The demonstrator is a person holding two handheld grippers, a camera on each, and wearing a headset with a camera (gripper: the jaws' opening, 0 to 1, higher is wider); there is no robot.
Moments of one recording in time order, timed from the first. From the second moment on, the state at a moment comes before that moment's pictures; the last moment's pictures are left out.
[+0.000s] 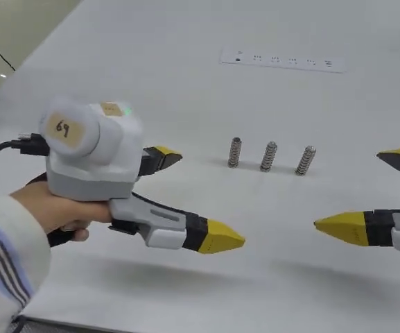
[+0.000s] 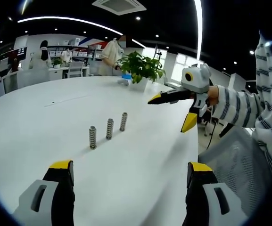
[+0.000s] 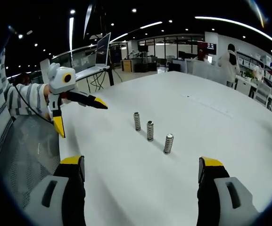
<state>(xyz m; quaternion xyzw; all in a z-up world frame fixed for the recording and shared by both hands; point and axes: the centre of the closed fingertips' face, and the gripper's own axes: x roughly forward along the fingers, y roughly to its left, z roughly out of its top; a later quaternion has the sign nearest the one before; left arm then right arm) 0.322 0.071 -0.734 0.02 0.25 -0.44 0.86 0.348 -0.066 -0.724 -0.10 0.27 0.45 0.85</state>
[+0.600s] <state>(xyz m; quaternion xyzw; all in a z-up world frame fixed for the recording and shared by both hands) 0.322 0.086 -0.730 0.02 0.25 -0.40 0.88 0.328 -0.064 -0.720 -0.05 0.25 0.42 0.87</state>
